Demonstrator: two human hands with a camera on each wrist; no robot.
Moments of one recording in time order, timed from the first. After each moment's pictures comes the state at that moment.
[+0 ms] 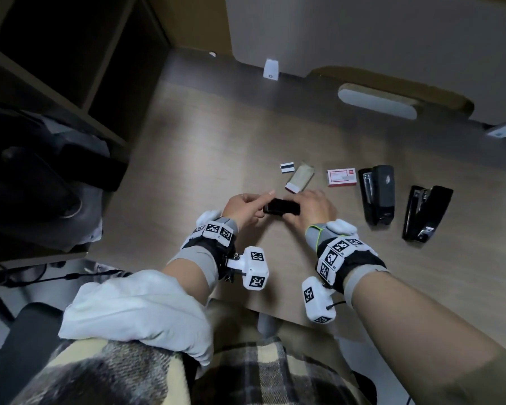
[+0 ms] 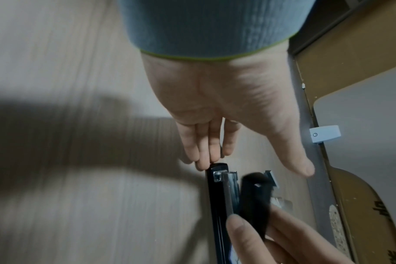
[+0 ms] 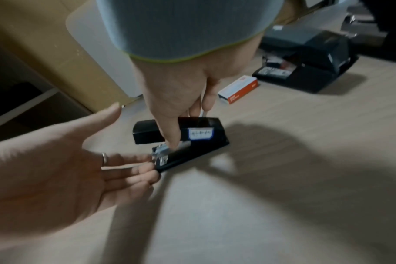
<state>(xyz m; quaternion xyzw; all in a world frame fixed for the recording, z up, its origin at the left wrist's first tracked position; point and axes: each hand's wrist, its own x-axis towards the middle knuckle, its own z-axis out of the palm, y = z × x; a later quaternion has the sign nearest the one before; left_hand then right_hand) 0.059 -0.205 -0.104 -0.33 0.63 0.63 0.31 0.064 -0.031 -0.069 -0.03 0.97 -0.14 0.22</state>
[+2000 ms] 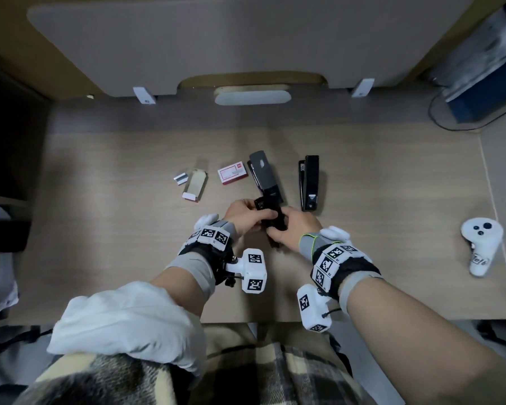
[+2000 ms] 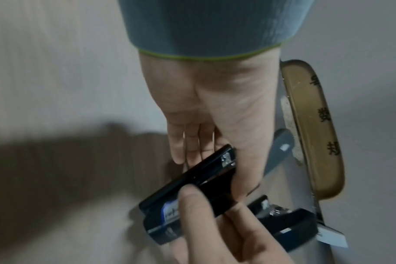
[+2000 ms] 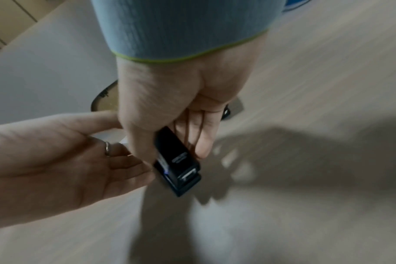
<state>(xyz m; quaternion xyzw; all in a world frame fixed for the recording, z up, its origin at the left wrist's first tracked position) 0.086 0.025 -0.062 -0.18 0.73 0.51 0.41 0.144 0.162 -0.043 0.18 0.89 -0.28 0.31</state>
